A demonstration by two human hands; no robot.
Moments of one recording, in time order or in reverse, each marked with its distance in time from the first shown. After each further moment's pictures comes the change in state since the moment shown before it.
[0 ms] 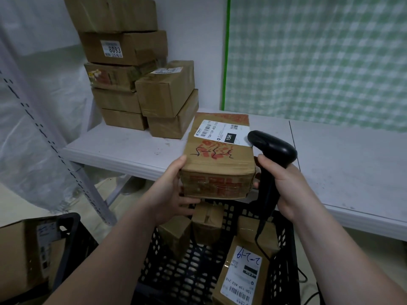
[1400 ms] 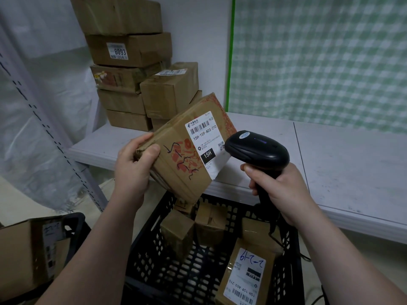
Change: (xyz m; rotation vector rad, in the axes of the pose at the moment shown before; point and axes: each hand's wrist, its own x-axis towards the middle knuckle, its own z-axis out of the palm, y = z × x) left_hand -0.005 0.023 -0.045 0.151 0.568 0.777; right_hand -0.011 0.001 0.007 -0.458 -0.068 -0.261
